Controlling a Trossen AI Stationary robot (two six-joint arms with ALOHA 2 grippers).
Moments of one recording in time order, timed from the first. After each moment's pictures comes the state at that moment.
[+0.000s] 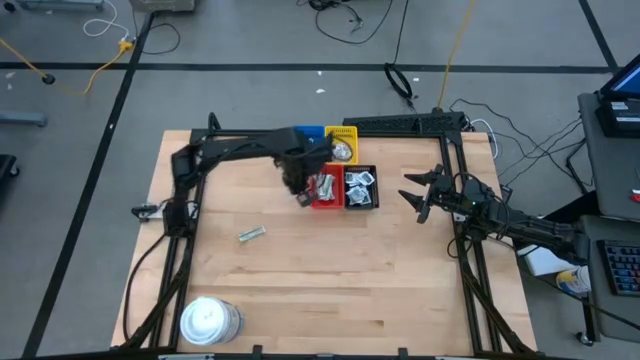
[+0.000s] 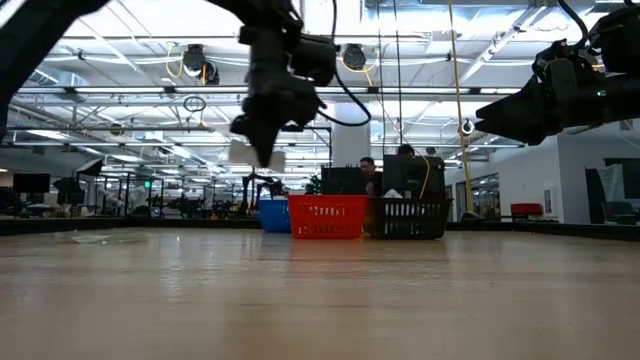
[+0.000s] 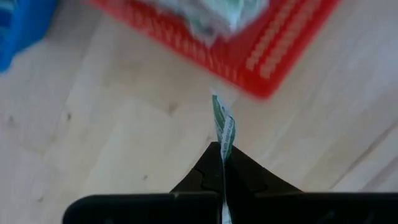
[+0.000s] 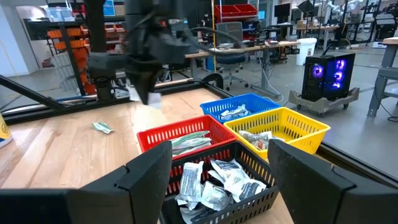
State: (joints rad) left arm 0.32 2.01 1.76 -1.33 0.16 -0.24; right arm -0.36 0.13 0.02 0.08 0.02 0.09
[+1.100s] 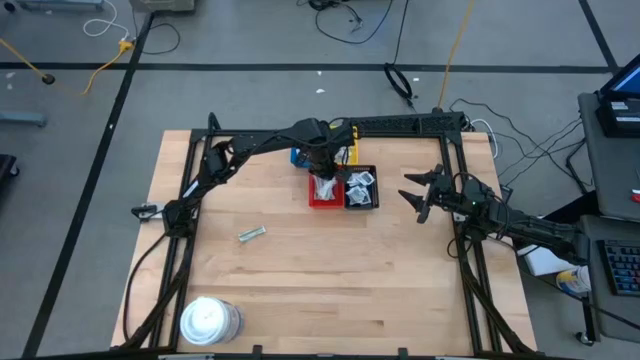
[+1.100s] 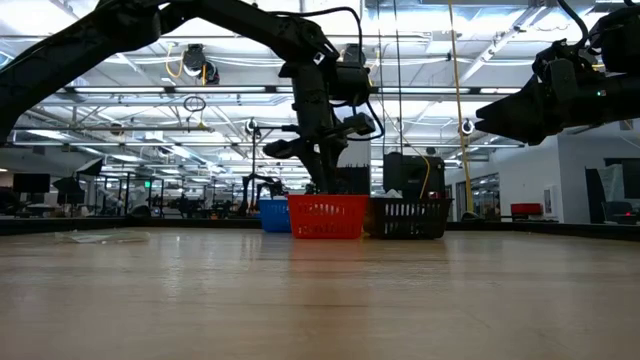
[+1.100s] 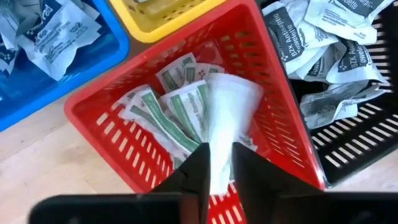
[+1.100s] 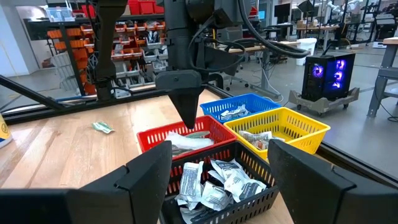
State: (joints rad) left arm 0.38 2.31 2.12 -1.22 0.16 -0.71; right arm -0.36 0.13 0.02 0.08 0.02 0.09
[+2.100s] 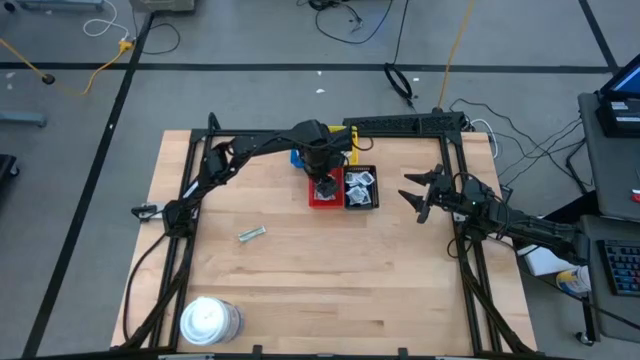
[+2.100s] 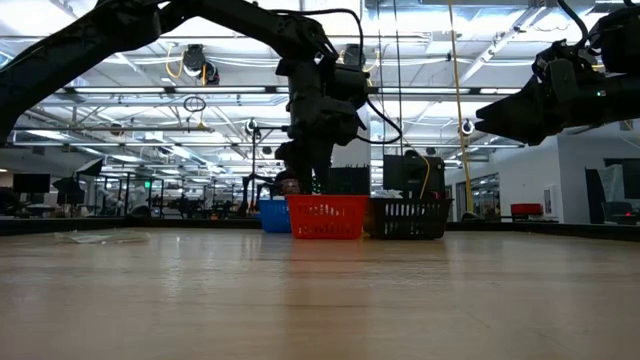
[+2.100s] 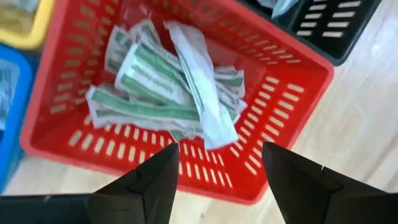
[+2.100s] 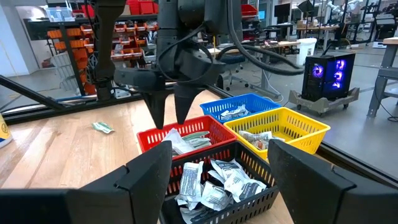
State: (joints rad) left arm 0.36 2.30 2.12 -1.34 0.26 -0.11; right arm -0.36 0.13 0.02 0.08 0.02 0.09
